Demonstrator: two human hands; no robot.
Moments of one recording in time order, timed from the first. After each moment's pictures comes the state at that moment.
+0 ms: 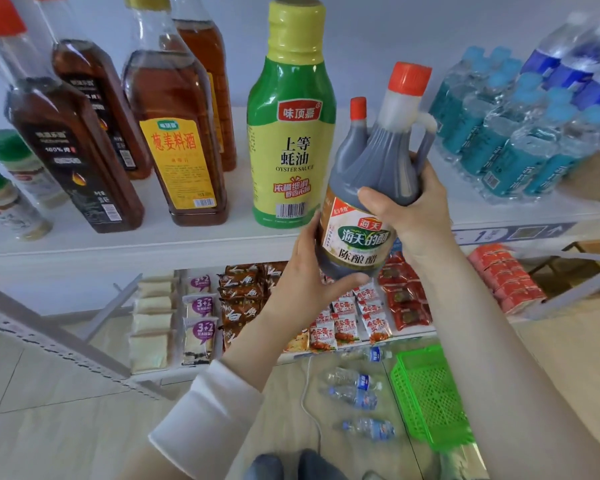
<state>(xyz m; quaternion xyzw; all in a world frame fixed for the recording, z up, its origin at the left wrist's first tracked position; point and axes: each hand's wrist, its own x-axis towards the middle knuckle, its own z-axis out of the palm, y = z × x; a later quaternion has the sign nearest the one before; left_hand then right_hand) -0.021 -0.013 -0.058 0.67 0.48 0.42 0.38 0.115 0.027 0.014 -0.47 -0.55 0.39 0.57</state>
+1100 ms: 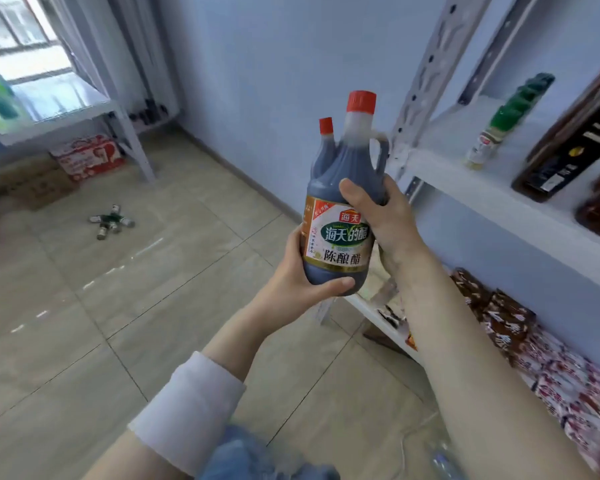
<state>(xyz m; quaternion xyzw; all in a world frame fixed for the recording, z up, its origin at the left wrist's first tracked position) -0.321 -0.368 -0.074 0.30 0.64 0.62 0.34 -0.274 -0.237 -0.013 -0.25 -0.65 0.68 0.25</state>
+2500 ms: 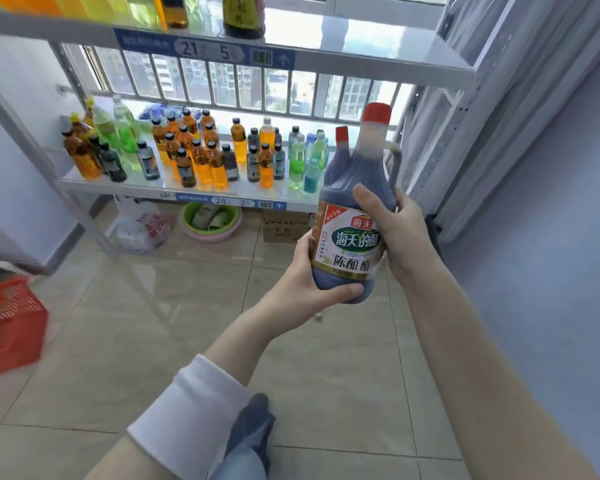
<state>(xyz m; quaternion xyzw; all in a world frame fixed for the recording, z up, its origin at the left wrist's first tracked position) -1.068 -0.627 -0.072 0.01 0.70 0.71 0.06 -1.132 -0.501 -0.006 0.02 -0.70 0.71 -0.07</state>
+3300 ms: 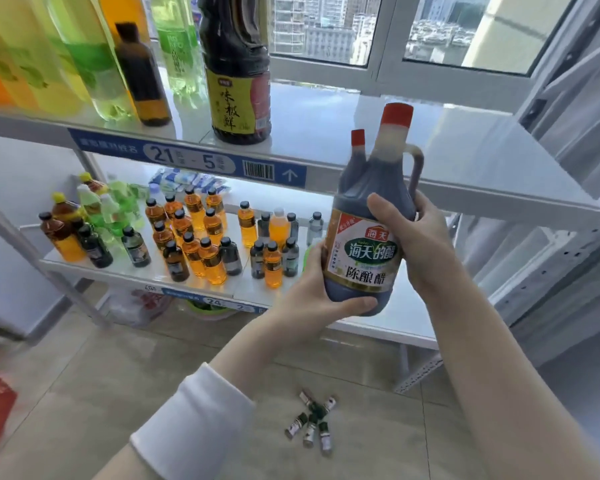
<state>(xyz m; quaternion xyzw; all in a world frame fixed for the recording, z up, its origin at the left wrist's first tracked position) -1.471 -0.702 -0.033 -0.01 0.73 0.68 0.01 -1.542 -0.581 0.034 0.12 -0.68 0.72 -0.07</state>
